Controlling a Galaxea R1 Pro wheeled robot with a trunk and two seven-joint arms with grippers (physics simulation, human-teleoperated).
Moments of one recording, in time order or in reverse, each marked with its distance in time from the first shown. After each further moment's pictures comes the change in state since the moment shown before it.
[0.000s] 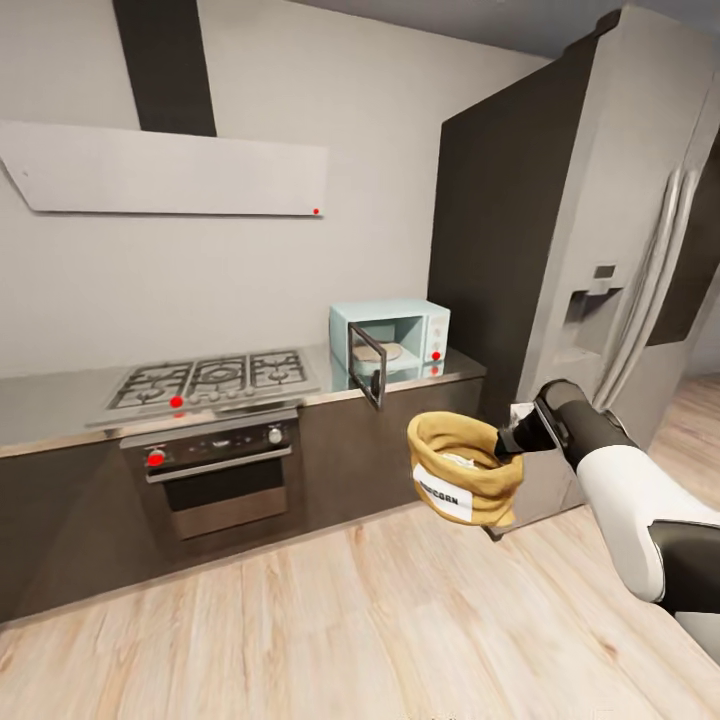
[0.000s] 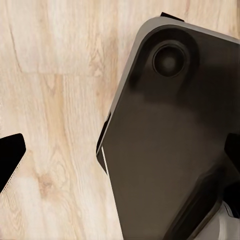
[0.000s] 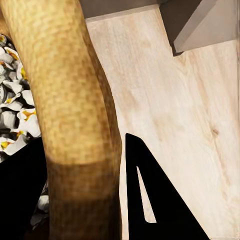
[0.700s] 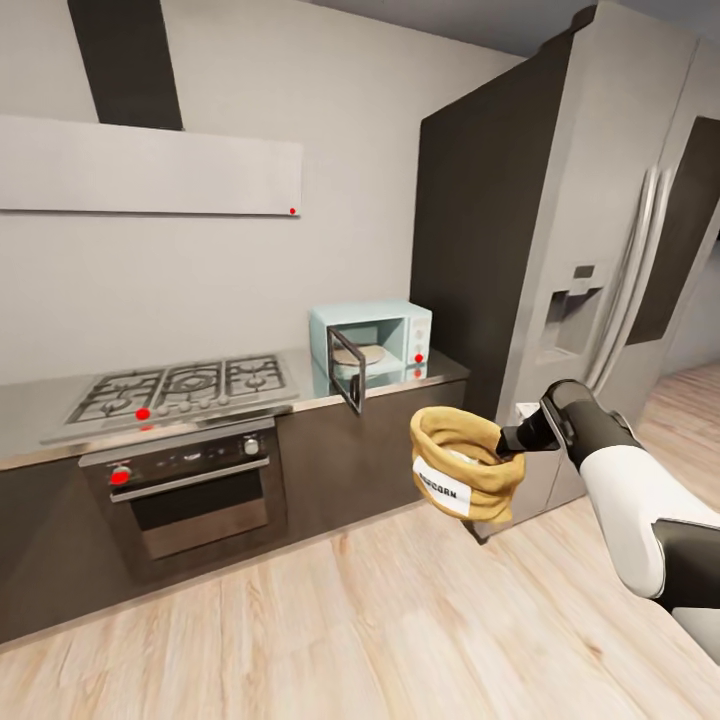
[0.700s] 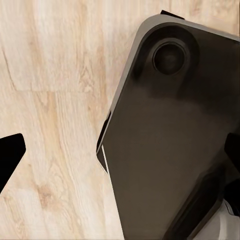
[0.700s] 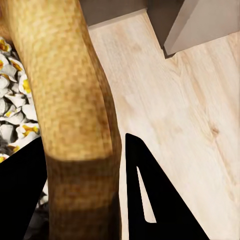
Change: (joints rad) left arm 0.000 0.000 -0.004 0.002 0.002 0.004 0.000; right arm 0.000 0.000 -0.084 -0.003 0.018 0.000 -0.007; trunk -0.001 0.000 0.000
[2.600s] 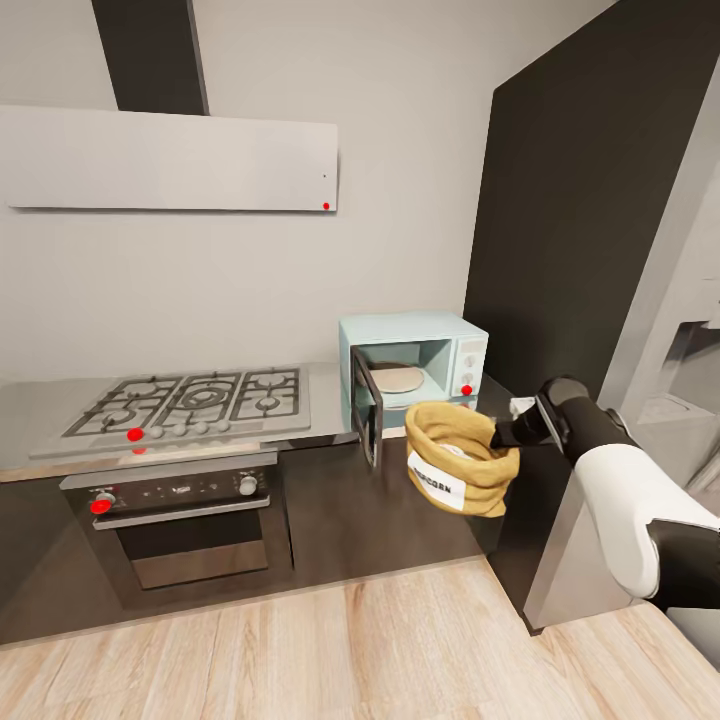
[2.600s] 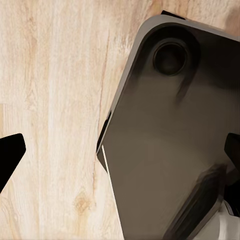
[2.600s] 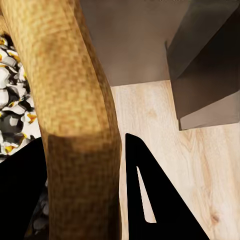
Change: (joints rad) left arm 0.000 0.000 0.004 -0.001 0.000 -0.003 0.000; right arm 0.000 0.017 0.003 -0.030 -0.003 0.000 0.005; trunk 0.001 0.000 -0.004
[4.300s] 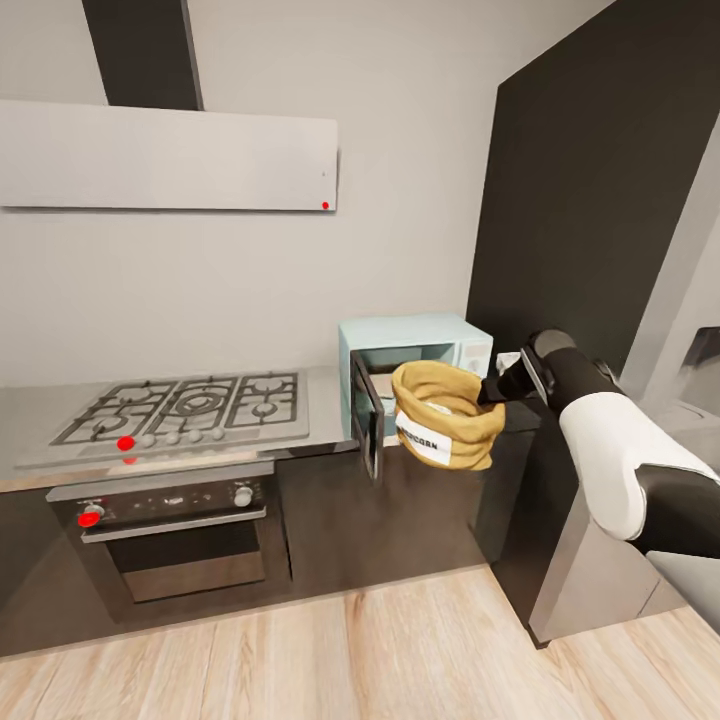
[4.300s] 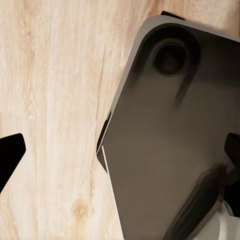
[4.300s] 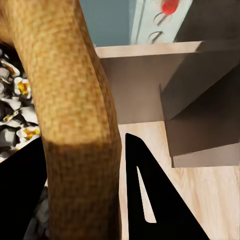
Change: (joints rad) left arm 0.000 0.000 0.000 0.000 0.000 -0.001 0.000; right arm -0.181 0.061 0.004 0.067 0.021 0.000 -0.052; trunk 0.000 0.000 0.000
